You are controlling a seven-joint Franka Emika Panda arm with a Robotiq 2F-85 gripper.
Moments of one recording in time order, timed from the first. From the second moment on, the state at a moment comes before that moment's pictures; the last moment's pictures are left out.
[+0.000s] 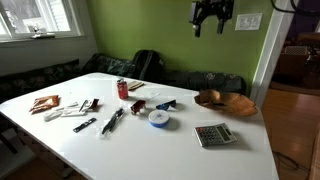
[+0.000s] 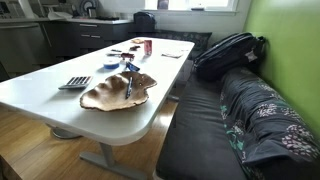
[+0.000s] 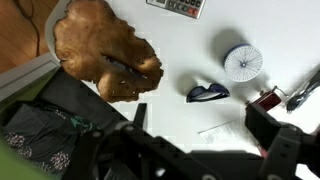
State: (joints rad) arm 0.00 -0.15 0.27 -2.04 -0.12 1.99 0.68
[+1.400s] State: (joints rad) arm 0.24 0.54 0.12 -1.69 -0.04 2.39 1.23
